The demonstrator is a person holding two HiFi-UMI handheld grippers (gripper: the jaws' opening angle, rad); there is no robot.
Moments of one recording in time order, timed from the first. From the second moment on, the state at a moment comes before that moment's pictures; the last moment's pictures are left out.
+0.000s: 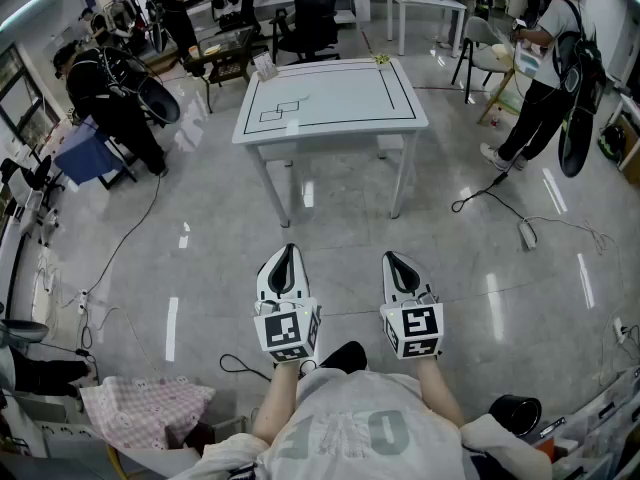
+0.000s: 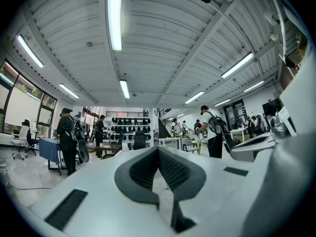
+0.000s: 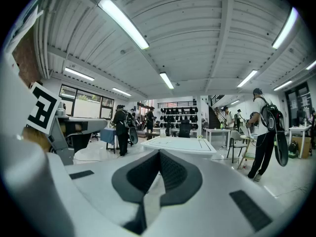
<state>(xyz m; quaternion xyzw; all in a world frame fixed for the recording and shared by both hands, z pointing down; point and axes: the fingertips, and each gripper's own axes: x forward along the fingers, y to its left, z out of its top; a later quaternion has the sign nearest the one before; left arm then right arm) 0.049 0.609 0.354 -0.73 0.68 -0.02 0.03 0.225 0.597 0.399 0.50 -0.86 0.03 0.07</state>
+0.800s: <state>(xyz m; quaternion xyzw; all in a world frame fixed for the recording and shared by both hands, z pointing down) 0.032 0.581 0.365 -0.73 0.69 0.00 0.02 0.215 0.566 0.403 0.49 -0.87 0.06 0.04</state>
